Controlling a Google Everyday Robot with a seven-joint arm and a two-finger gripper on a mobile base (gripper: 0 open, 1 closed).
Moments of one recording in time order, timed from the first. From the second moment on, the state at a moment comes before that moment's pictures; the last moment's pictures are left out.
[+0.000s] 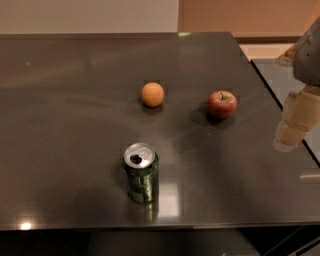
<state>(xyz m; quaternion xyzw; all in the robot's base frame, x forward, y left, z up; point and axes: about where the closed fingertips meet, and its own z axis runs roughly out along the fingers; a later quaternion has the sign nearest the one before) 0.438 -0.217 0.976 -0.60 0.78 -0.03 0.16</state>
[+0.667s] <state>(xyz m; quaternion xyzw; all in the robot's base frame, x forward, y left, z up) 0.457 -0.220 0.969 -0.60 0.78 -0.02 0.18</state>
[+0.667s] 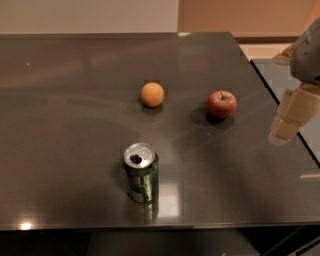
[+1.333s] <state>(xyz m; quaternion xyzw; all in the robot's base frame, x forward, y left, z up) 0.502 -0.213 0.931 -0.61 0.77 0.03 0.21</state>
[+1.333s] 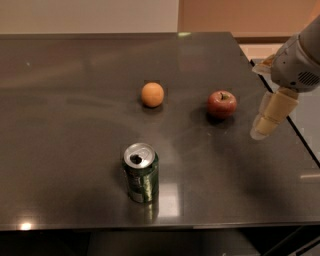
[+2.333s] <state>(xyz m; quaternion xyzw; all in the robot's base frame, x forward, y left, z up) 0.553 -0.176 0.882 -0.62 0.75 0.07 0.22</state>
